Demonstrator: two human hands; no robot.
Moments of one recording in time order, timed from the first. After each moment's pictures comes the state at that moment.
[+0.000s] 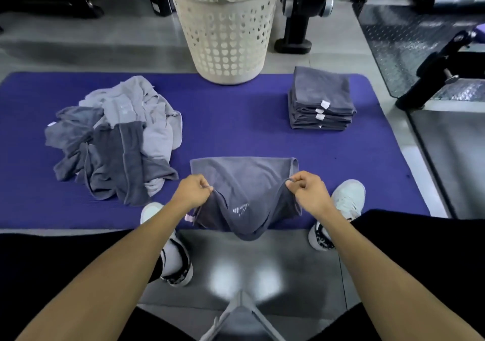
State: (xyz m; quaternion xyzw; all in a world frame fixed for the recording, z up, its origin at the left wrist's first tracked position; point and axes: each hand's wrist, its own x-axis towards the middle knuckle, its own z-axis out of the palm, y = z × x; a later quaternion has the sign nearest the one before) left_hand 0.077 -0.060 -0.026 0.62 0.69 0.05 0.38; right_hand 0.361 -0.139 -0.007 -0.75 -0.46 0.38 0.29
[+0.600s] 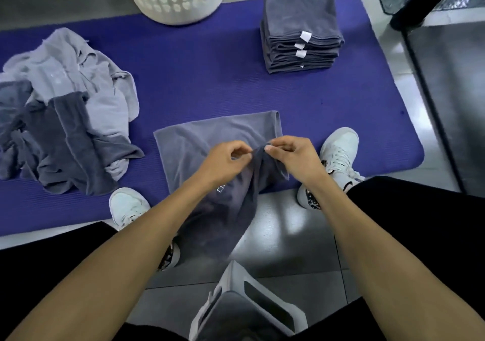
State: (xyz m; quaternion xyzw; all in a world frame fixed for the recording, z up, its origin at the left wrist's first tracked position) left_hand 0.198 -0.066 -0.047 0.73 0.46 0.12 0.48; right_hand 0.379 -0.135 -0.037 -0.70 -0.36 0.47 0.40
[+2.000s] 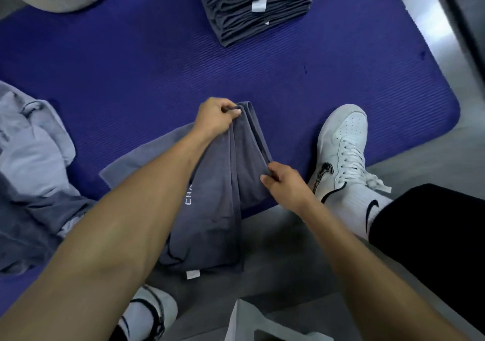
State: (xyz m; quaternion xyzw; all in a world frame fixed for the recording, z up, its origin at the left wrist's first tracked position) left_hand 0.339 0.092 -0.194 0.76 0.50 -0.01 0.42; right_hand 0.420 -0.126 -0.168 -0.74 -0.30 0.55 0.24
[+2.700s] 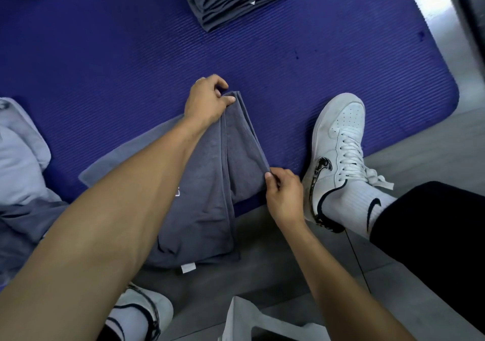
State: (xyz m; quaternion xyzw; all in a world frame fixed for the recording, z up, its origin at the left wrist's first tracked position) left_hand 0.359 0.105 -0.212 0.79 0.49 0.00 0.35; right_hand 0.386 -0.152 -0.205 -0.87 -0.20 0.34 0.31
